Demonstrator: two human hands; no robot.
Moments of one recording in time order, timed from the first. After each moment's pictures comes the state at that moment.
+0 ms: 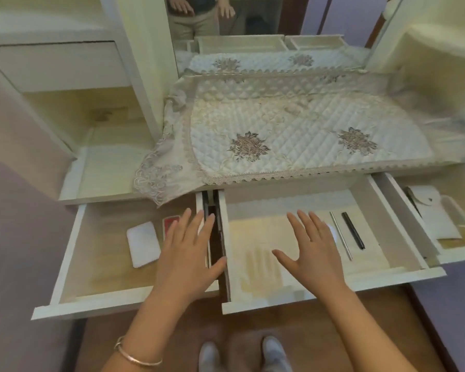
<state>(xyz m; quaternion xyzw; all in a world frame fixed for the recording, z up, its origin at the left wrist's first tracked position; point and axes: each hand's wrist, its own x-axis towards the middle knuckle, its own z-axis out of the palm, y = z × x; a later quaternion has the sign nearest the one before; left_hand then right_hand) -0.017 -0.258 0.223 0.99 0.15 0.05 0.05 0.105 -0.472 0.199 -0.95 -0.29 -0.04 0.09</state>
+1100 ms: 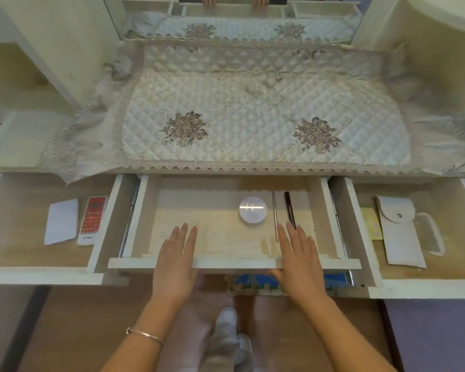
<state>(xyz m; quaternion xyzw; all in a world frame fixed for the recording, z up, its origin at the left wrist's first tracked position) 0.096 -0.441 0.122 0.95 0.27 -0.01 0.12 0.244 -0.640 0.124 -0.93 -0.36 0.09 0.07</state>
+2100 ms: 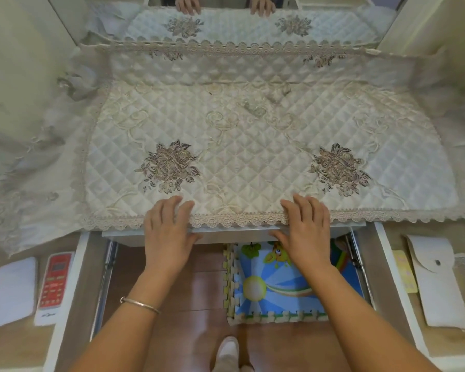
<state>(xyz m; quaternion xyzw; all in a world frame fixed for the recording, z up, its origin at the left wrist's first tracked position) 0.253 -0.316 0.113 0.96 0.26 0.08 0.09 0.399 -0.528 0.101 -0.93 -0.34 -0.10 0.11</state>
